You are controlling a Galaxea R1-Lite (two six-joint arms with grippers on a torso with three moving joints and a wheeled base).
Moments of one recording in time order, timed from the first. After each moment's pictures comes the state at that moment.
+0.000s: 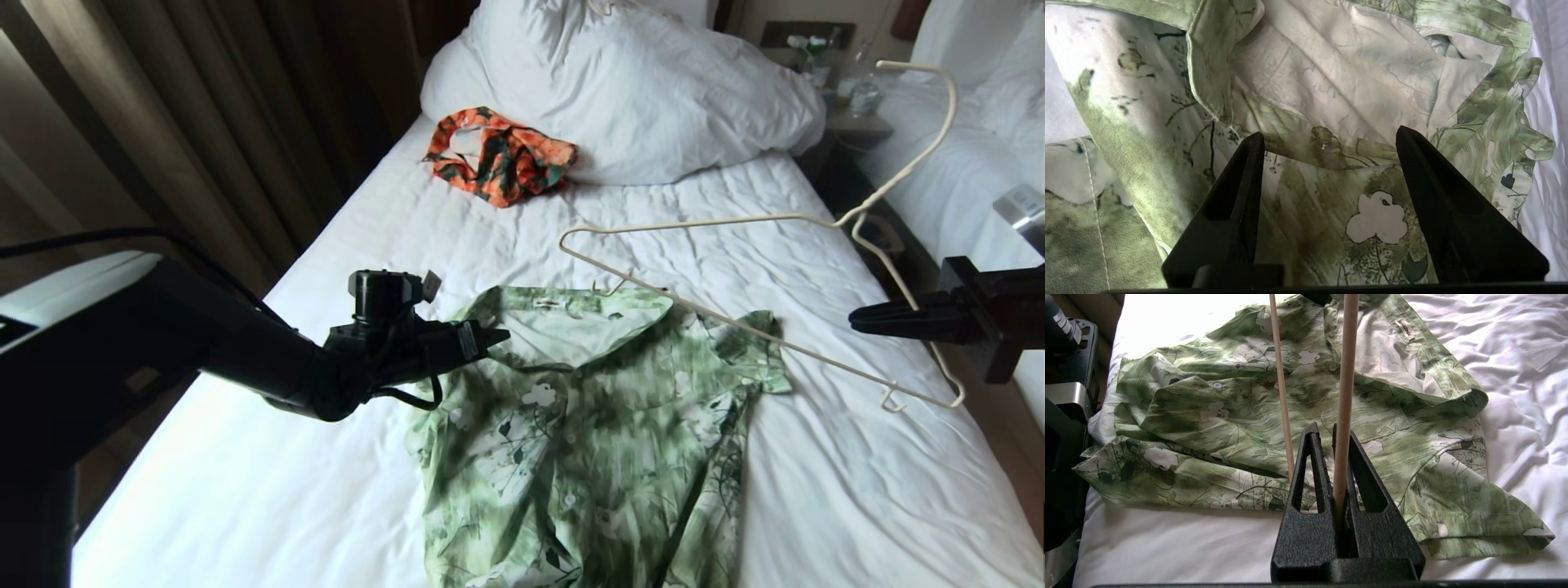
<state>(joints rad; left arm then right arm) -0.33 2.12 -1.13 -0.60 -0.28 -0.45 -0.23 1.75 -1.39 0.59 1.27 -1.13</state>
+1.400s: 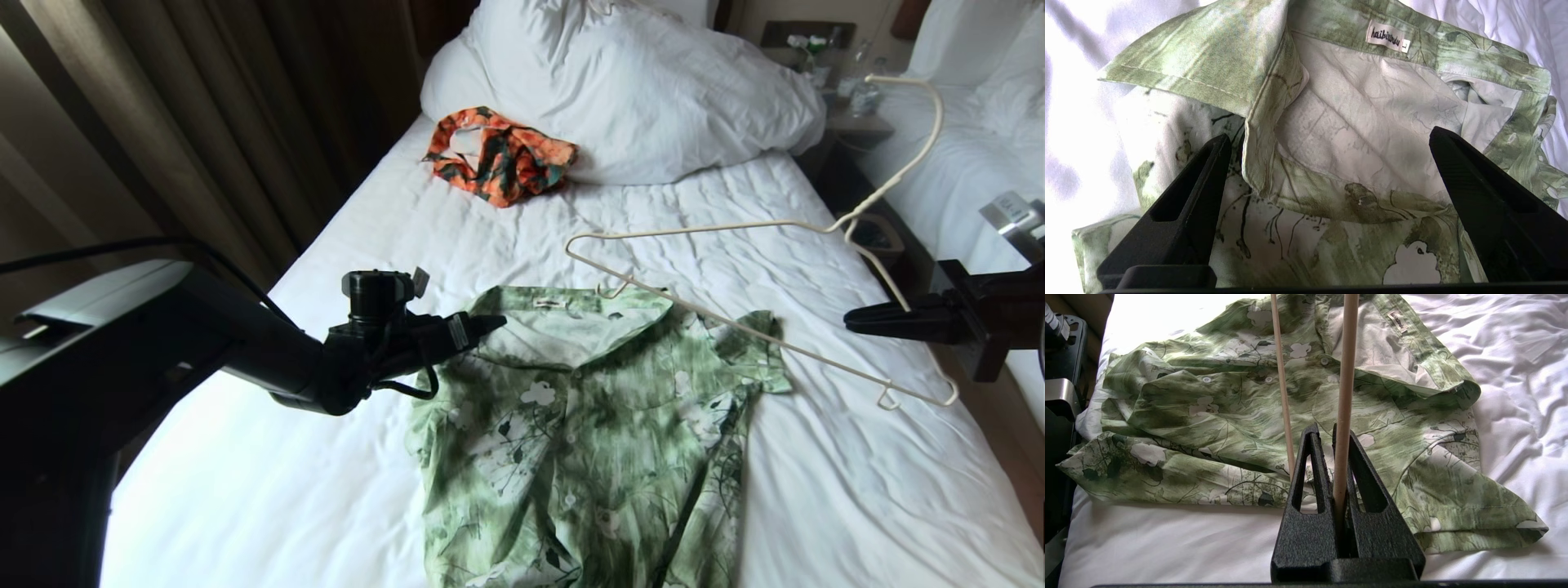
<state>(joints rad) -0.28 2.20 -1.20 -0.67 -0.28 -0.45 -0.24 1.78 -1.40 0.56 1.27 -1.13</state>
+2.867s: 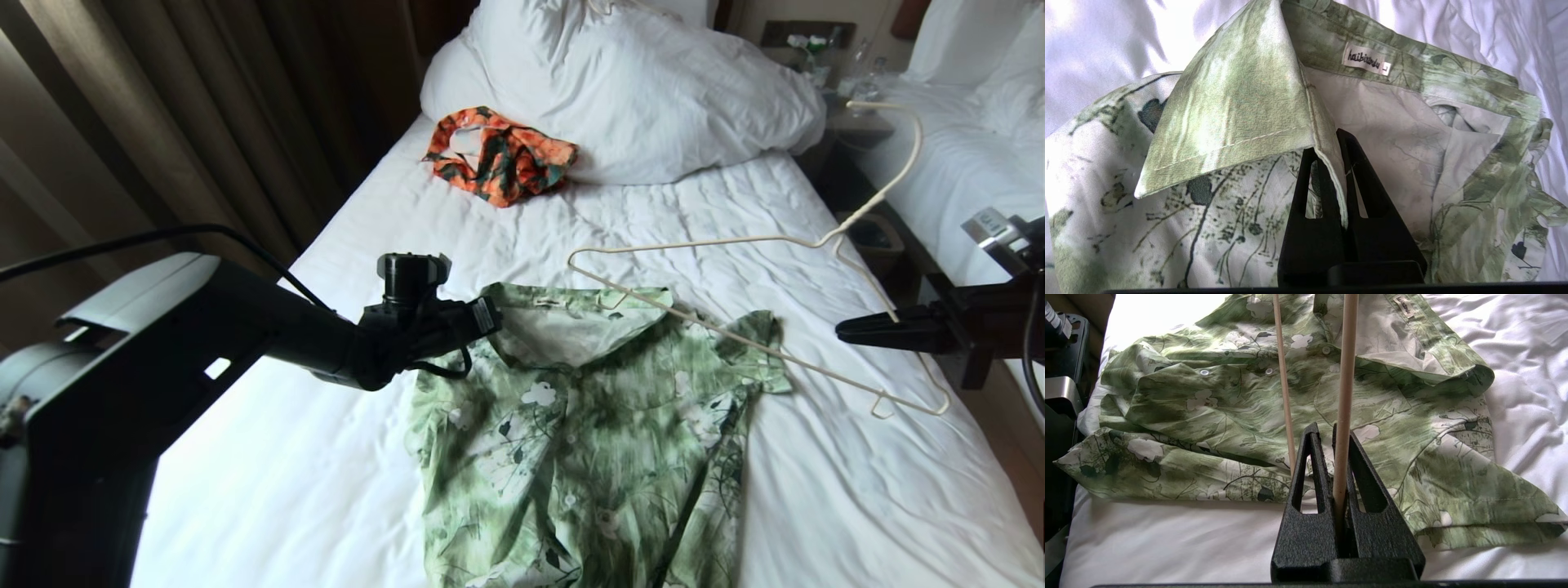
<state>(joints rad) -0.35 2.23 -1.38 -0.51 -0.17 -0.49 -0.23 1.83 -1.39 0.55 1.27 -1.14</state>
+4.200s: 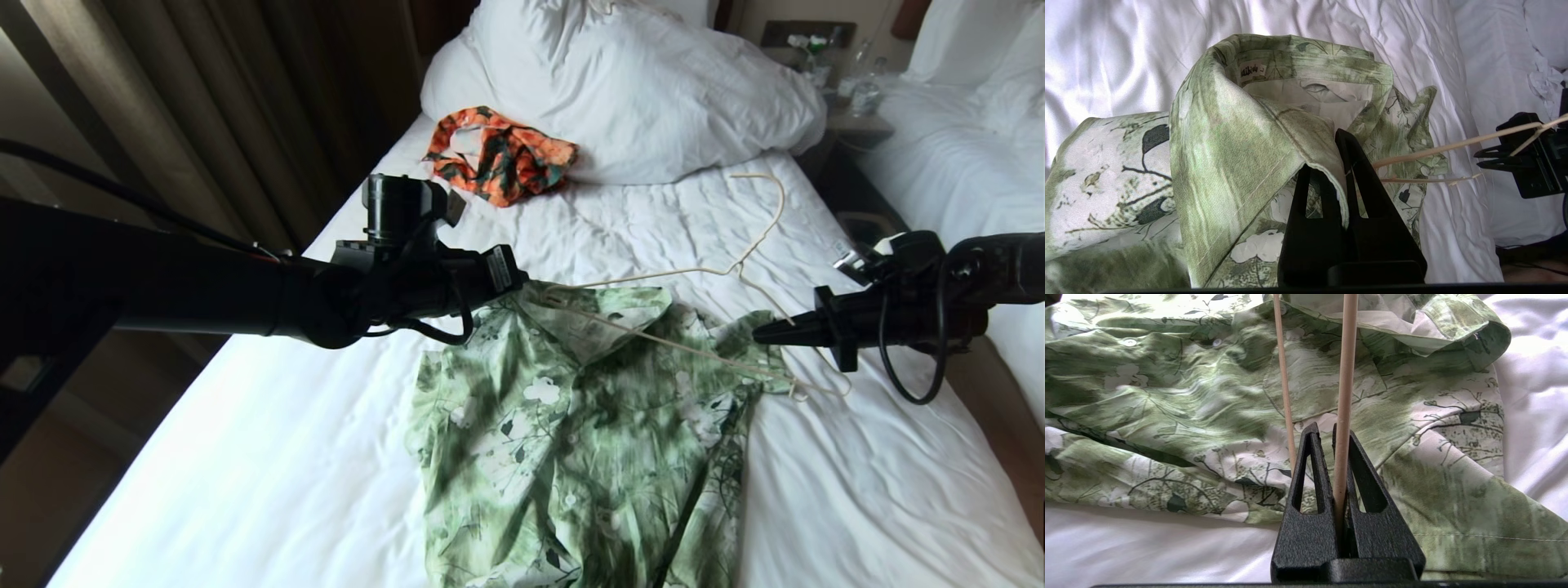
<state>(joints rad) -0.48 1.99 -1.42 -0.26 -0.18 -0.48 -0.13 2.20 -1.74 0.54 1.19 -1.08</state>
